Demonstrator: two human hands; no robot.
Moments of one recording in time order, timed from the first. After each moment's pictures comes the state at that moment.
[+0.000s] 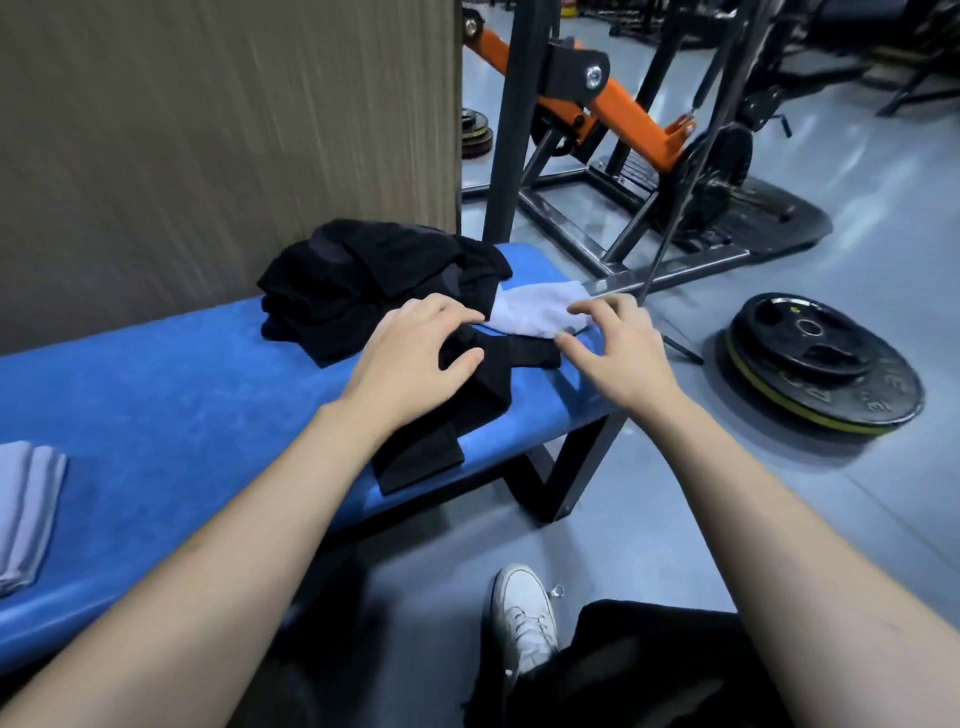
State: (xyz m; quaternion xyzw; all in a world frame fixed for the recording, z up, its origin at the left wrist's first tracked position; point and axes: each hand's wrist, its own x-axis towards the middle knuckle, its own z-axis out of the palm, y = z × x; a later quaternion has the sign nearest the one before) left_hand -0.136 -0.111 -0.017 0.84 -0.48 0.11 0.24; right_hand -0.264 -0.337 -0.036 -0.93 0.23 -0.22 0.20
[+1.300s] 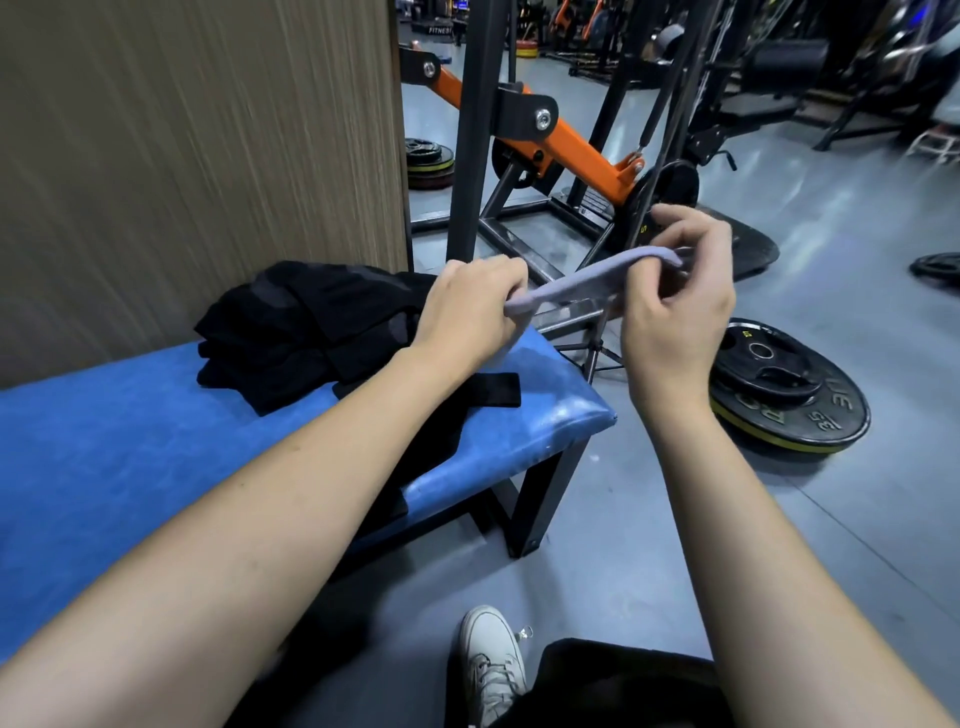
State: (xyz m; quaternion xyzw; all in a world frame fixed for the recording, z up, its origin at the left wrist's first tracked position) left_hand -0.146 -0.236 0.042 0.79 -0.51 0.20 0.28; right_hand -0.291 -0.338 0.070 -0.69 0.17 -0.63 0.29
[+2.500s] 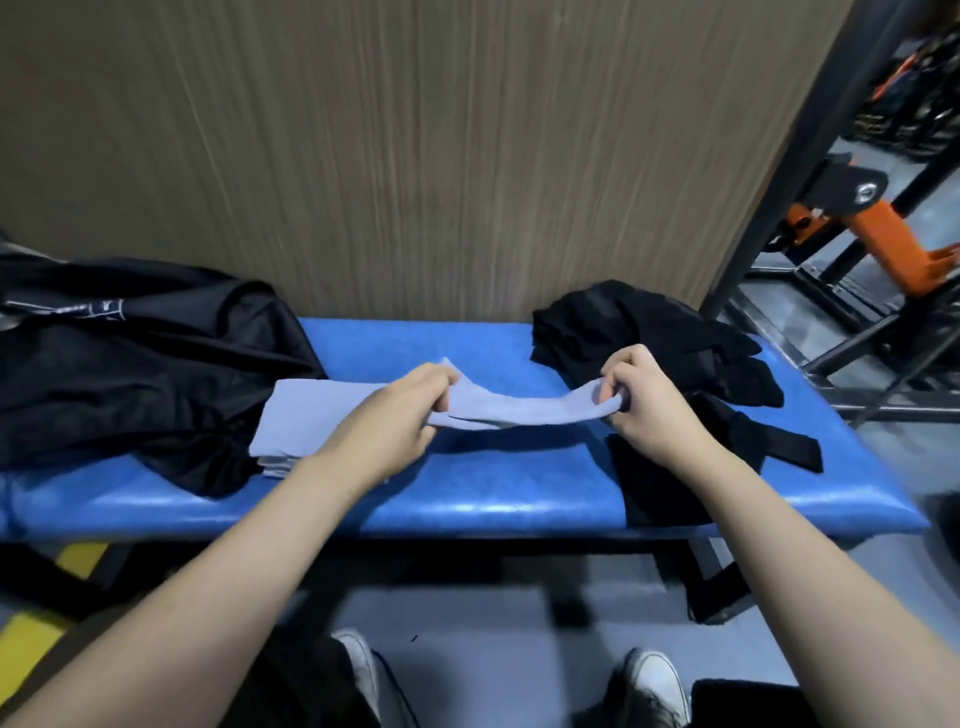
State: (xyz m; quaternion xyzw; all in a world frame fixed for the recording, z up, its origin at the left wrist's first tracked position) left_hand -0.125 0.184 -0.007 0.91 -0.34 0.08 0.24; right_hand -0.160 -0.135 -0.004 -0.94 -0.08 -0.15 0.28
